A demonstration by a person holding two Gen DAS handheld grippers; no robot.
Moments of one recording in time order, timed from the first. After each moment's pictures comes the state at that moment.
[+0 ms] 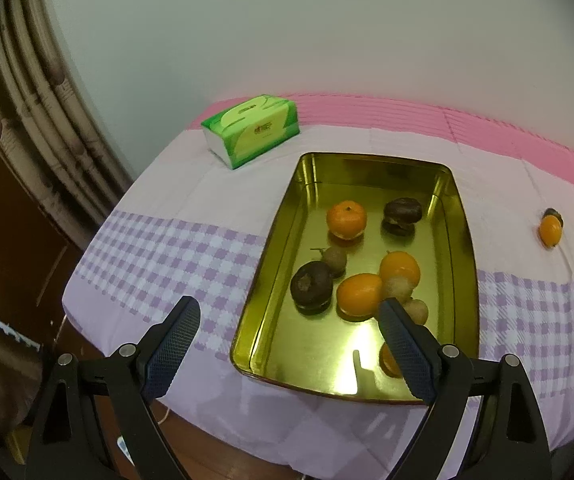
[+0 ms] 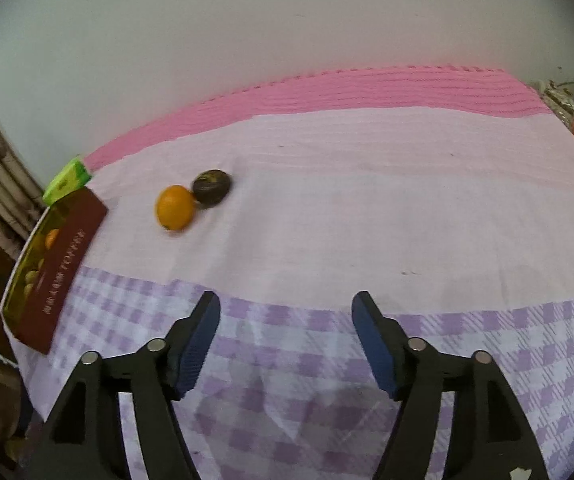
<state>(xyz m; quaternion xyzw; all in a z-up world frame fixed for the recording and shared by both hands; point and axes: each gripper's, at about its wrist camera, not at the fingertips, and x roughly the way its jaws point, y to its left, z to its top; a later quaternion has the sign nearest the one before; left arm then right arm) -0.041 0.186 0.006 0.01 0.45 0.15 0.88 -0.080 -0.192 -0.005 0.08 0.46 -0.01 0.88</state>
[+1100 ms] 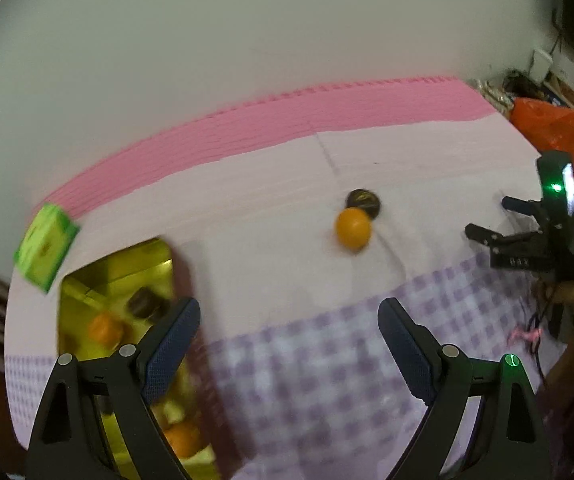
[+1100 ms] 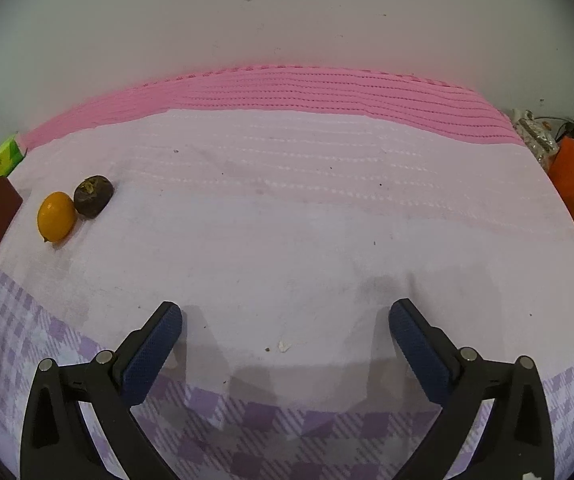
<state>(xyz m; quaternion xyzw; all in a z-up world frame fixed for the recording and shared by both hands) 0.045 -0.015 0.017 0.12 0.48 -0.12 0.86 -0.041 -0.244 -0.016 -0.02 0.47 -0.07 0.88</state>
